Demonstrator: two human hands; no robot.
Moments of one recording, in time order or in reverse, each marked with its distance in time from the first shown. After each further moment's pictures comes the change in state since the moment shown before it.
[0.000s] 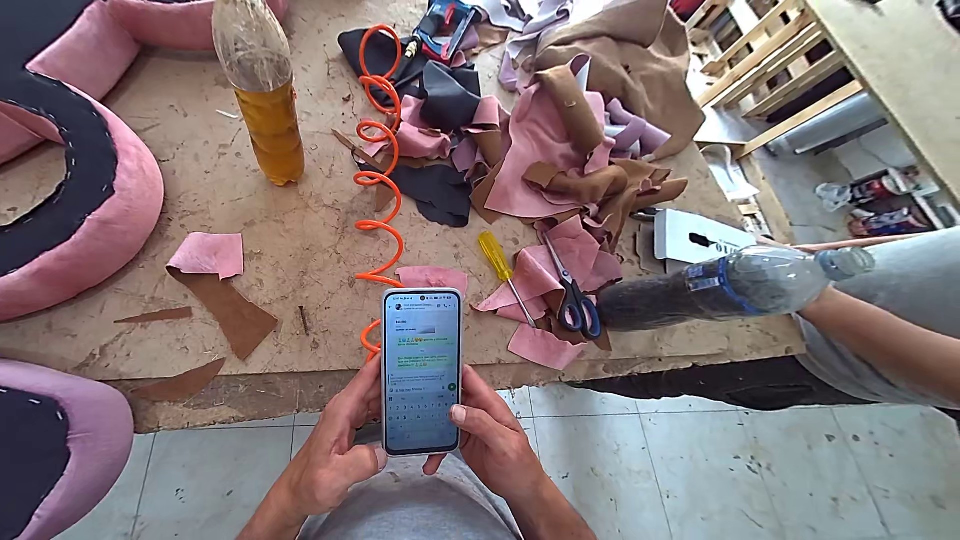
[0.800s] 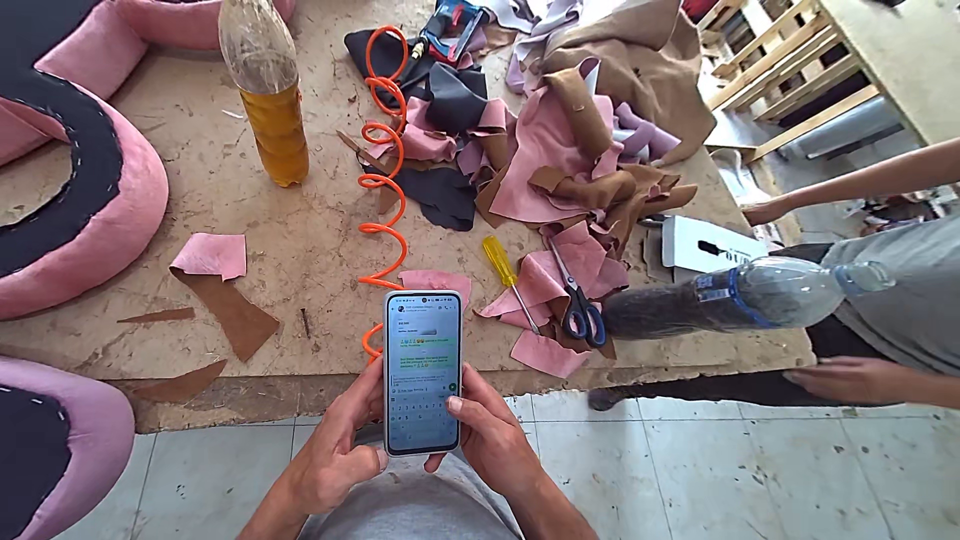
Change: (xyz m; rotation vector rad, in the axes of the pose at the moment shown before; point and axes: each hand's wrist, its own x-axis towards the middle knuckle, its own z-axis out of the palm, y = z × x) left_hand 0.005 -0.002 -0.002 0.005 0.006 -0.023; right_hand 0.010 -0.005 -0.002 -0.056 0.101 0.086
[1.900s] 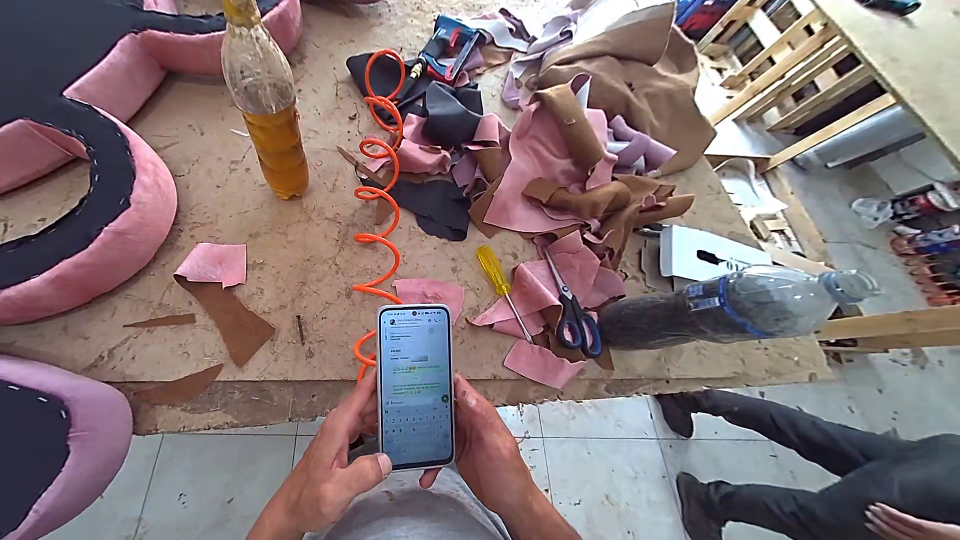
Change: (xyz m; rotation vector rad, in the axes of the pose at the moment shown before) left_hand -0.001 -0.001 0.020 0.089 0.051 -0.018; right_hand -0.009 0.003 -0.008 0.077 0.030 0.019
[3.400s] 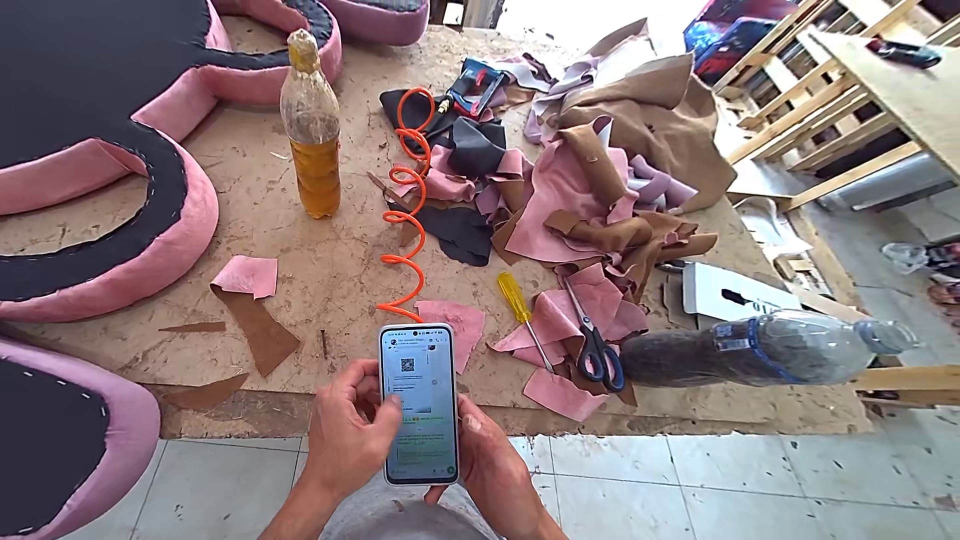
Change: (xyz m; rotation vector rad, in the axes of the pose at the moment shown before) left_hand 0.029 0.020 -0.004 0.405 0.616 -0.058; right_hand 0.014 0.001 0.010 -0.039 -0.109 -0.008
